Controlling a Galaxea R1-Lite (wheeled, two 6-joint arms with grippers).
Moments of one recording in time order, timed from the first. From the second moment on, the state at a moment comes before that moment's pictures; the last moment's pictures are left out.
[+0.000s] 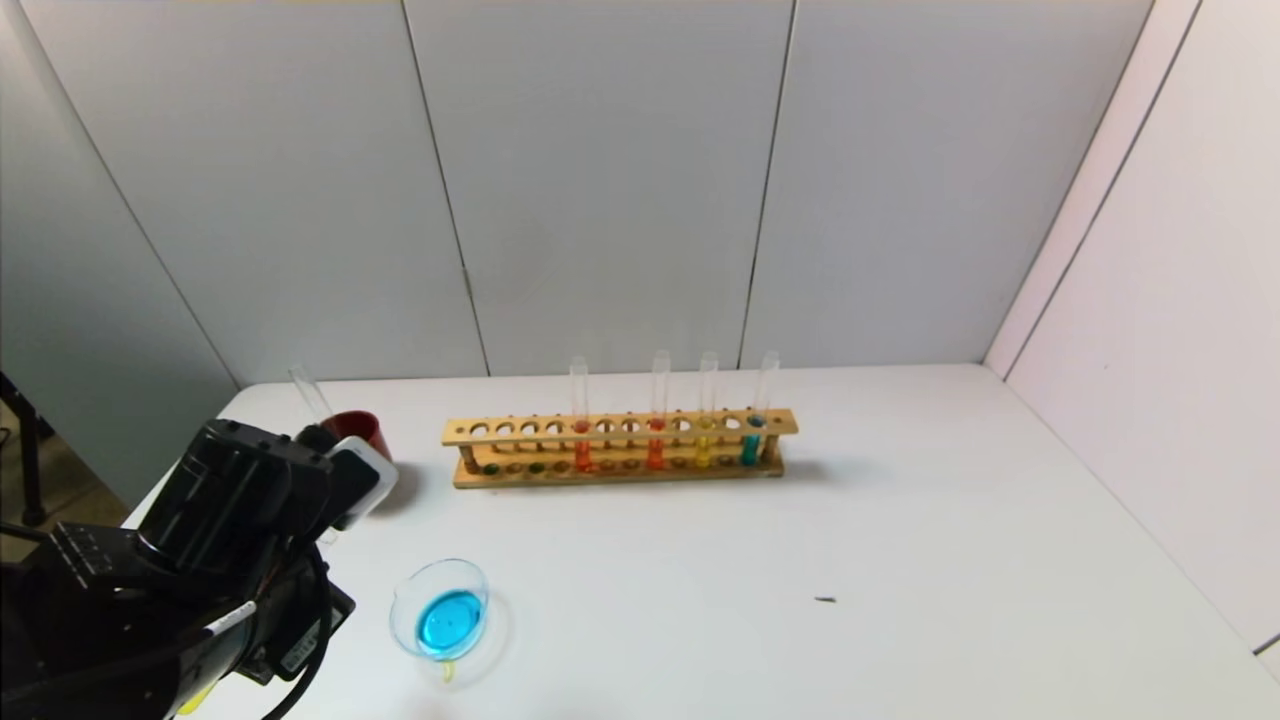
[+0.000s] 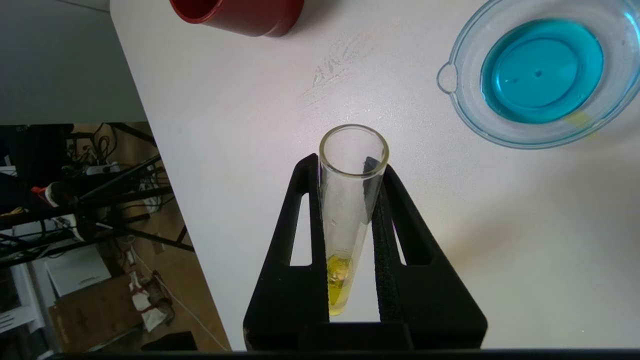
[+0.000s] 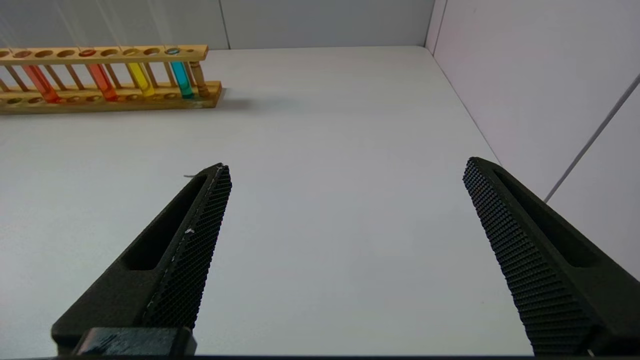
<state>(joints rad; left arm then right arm) -0.53 1.43 -0.59 0.01 0.58 0.25 0.00 0.00 -0.01 0.03 -0.01 0.01</state>
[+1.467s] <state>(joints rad) -0.55 1.80 -0.85 0.33 0.58 0.42 0.00 0.00 -0.01 0.03 -0.01 0.02</state>
